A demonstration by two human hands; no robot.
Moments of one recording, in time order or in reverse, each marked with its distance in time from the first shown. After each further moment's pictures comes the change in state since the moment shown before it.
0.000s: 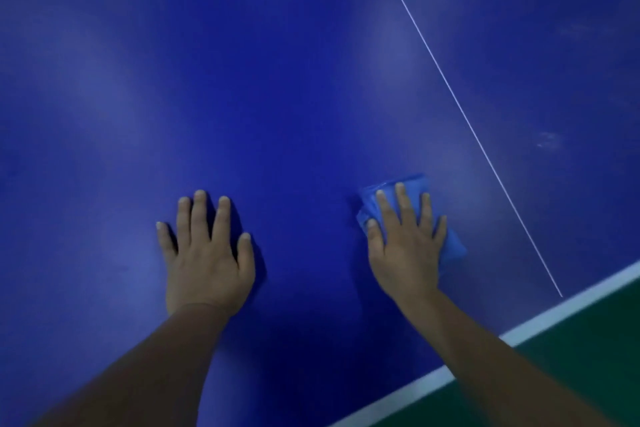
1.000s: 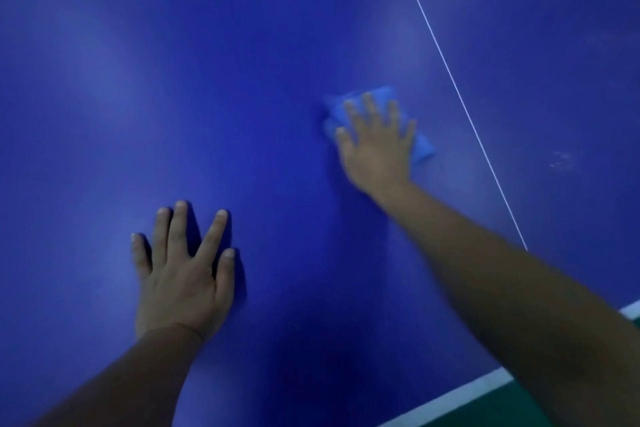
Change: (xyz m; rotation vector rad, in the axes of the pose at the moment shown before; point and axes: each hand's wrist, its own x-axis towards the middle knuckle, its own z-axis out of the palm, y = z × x) left_hand 0.000 -0.001 0.003 -0.025 0.007 0.009; right_hand 0.174 -0.043 -0.006 -0.019 0.096 -0.144
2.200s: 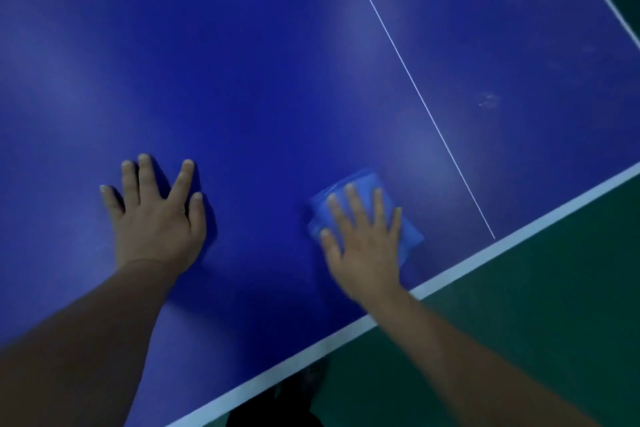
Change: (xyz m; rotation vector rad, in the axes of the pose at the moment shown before) left_hand -0.005 0.006 -0.004 0.056 -0.020 0.029; right_hand -0.254 0.039 -0.012 0.006 -0.065 0.015
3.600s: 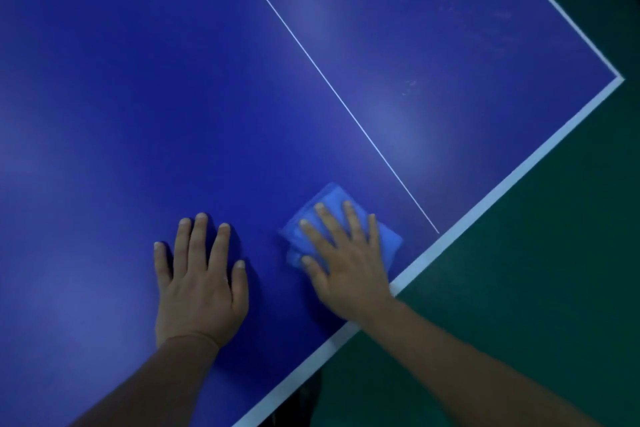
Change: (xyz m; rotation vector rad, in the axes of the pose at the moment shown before) left_hand -0.039 0.131 0.036 -0.025 -0.036 0.340; right_hand -0.005 0.078 -0.002 0.040 0.014 -0.036
